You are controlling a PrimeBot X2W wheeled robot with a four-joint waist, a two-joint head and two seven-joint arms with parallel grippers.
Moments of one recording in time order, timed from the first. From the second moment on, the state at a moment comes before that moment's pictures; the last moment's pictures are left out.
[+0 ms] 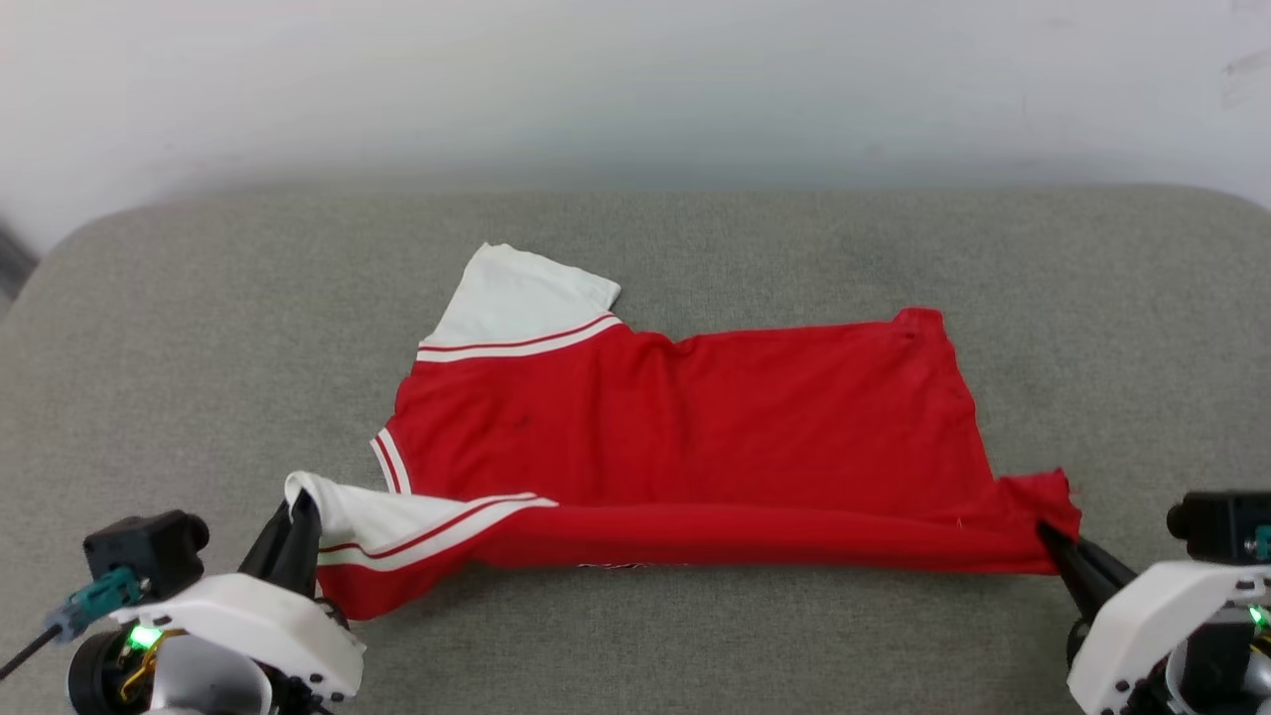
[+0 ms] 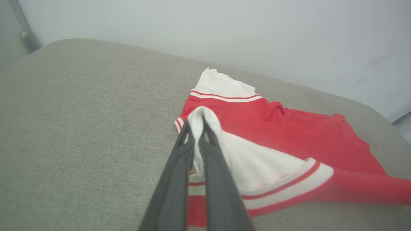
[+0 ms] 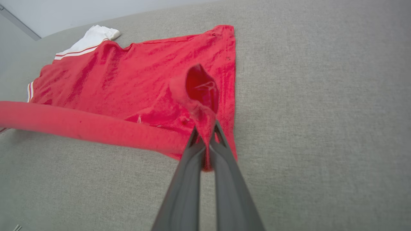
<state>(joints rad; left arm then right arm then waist) 0.05 0.47 -0.21 -0.17 -0.72 0.27 0.09 0.05 -0.21 -0.05 -0.05 0.42 0.13 0.44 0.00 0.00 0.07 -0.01</state>
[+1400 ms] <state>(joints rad) -0.04 0.57 -0.26 -0.03 -0.84 0.18 0.33 -0.02 -0.20 0.00 -0.04 0.33 0.13 0.02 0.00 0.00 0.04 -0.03</state>
